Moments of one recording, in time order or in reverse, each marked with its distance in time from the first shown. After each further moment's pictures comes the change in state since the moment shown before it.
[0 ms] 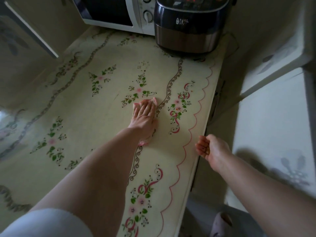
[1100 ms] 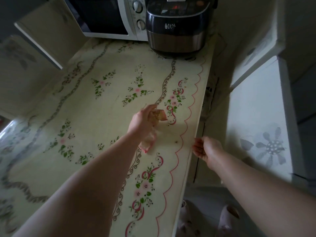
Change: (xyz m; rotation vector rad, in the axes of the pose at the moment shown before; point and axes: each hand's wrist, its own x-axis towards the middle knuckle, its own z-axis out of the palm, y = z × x) left_hand -0.065 0.043 -0.034 -0.533 0.227 -0.190; right_hand -0.031 0.033 -0.019 -0.040 0.017 0.026
